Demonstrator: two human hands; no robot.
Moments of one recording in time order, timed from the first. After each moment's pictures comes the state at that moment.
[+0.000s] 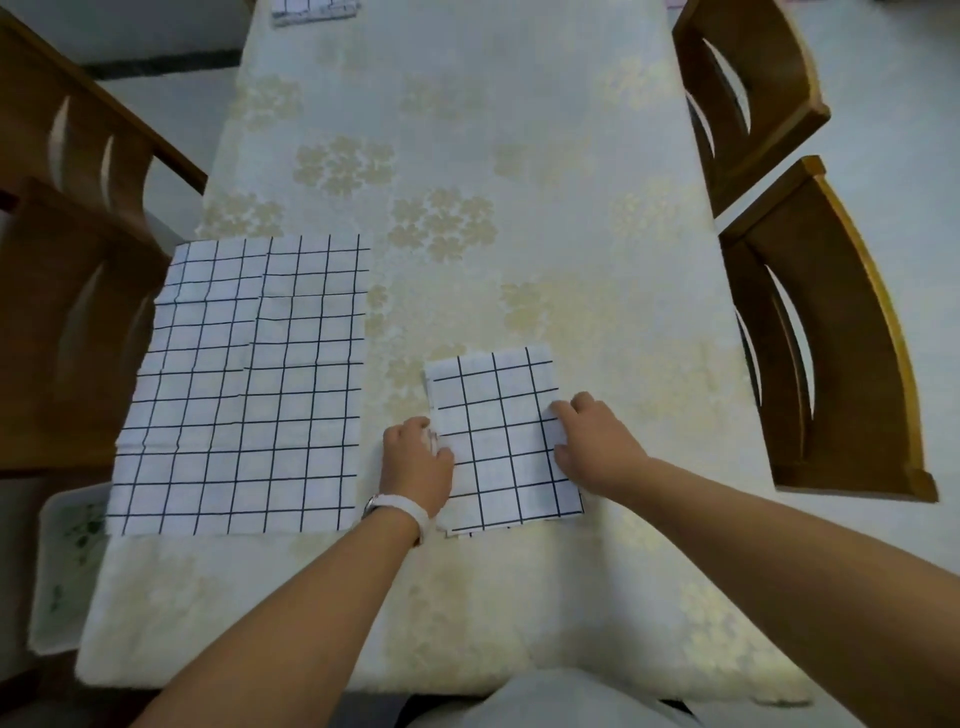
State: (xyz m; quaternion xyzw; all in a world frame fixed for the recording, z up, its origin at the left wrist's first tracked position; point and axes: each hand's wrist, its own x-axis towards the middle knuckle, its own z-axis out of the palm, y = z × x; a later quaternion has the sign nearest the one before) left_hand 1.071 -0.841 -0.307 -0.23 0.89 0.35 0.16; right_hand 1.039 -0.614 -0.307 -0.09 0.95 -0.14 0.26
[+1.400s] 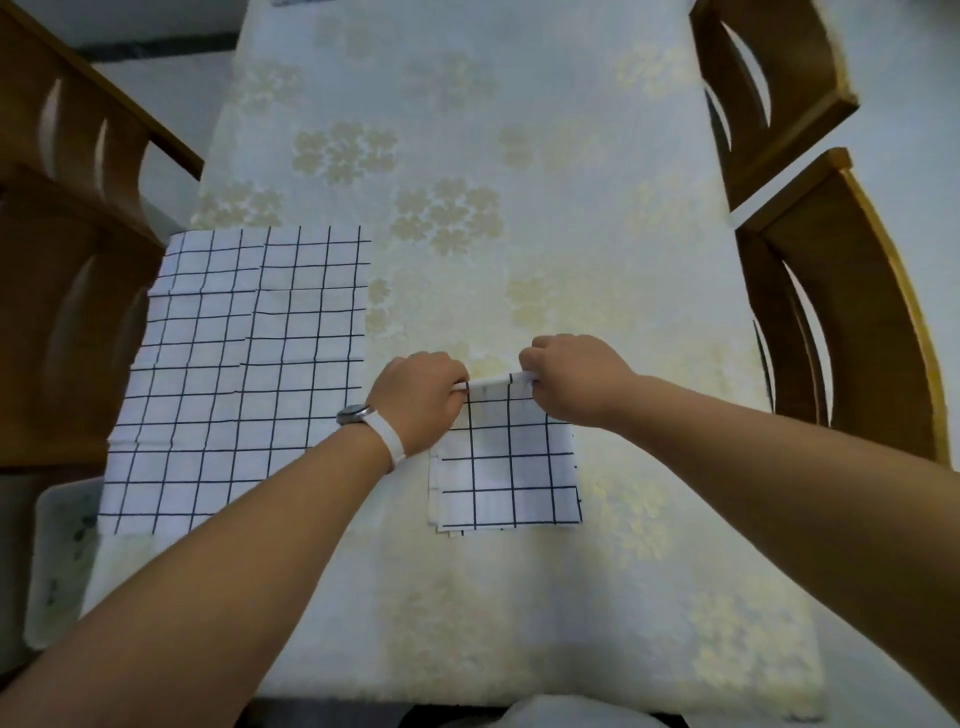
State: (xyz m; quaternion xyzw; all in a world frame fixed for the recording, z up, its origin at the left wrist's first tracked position) left_hand 0.992 -0.857 -0.266 0.17 0.97 0.11 0.09; right_hand 0.963 -0.642 -0.257 -0.30 0.94 -0.06 0.16
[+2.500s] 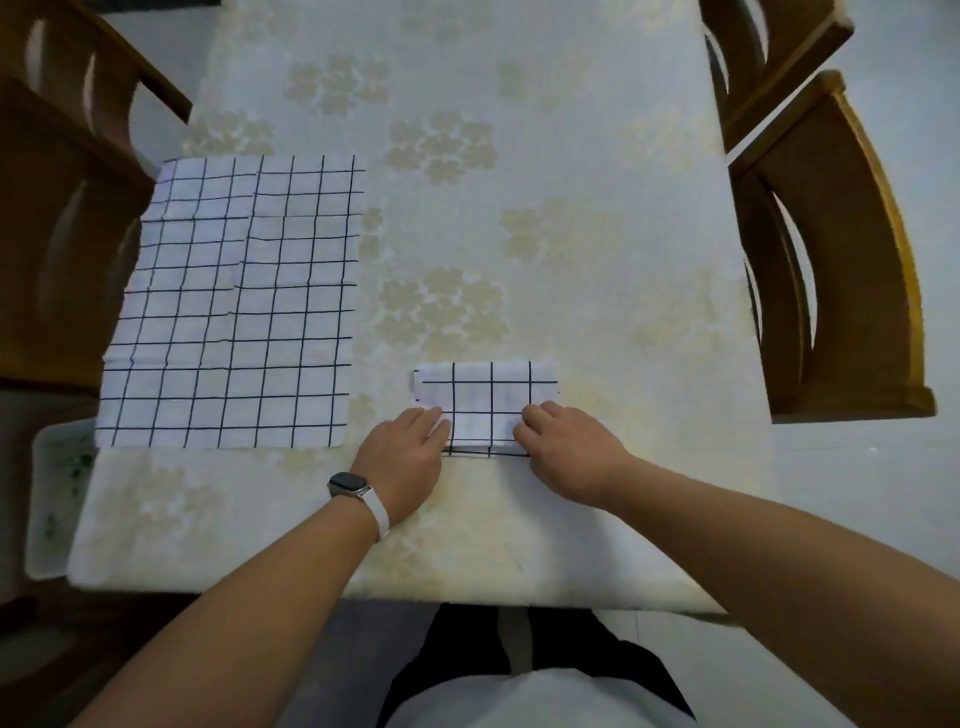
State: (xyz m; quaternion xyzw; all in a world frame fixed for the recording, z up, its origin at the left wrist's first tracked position) left_hand 1.153 -0.873 -0.336 0.25 0.96 0.04 0.09; right_hand 1.126 -0.624 -0.333 -0.38 0.91 -0.05 0.13
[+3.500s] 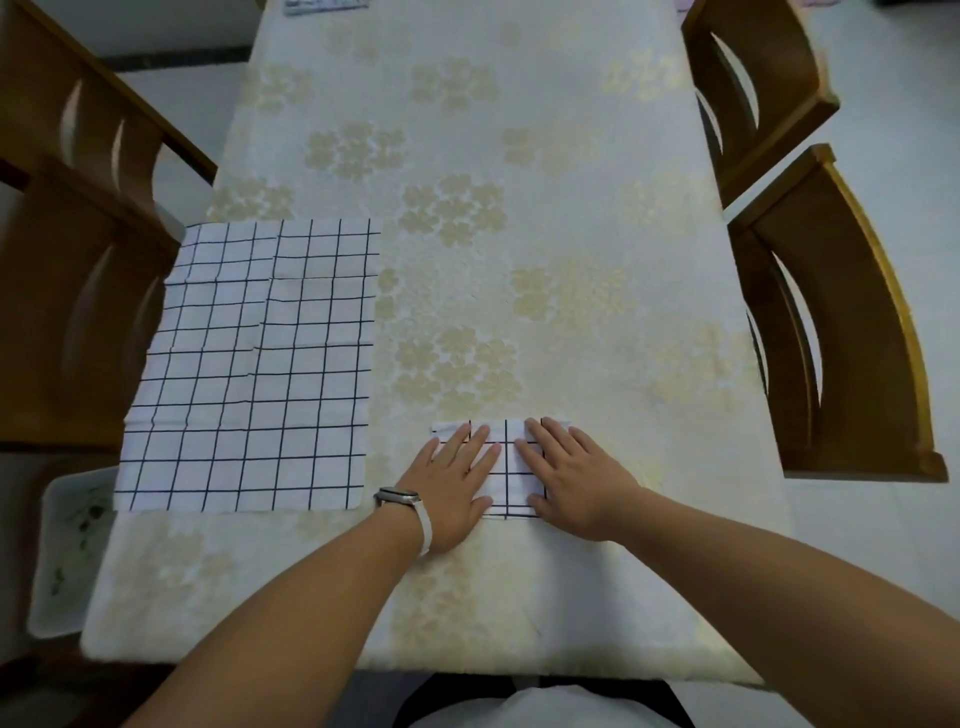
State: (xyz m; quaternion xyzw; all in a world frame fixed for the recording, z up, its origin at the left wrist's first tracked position) left_hand 1.112 -0.854 -0.329 0.25 0.93 -0.03 0.28; right_hand 1.098 -0.628 -0.334 -0.31 0.92 -0.01 0.23
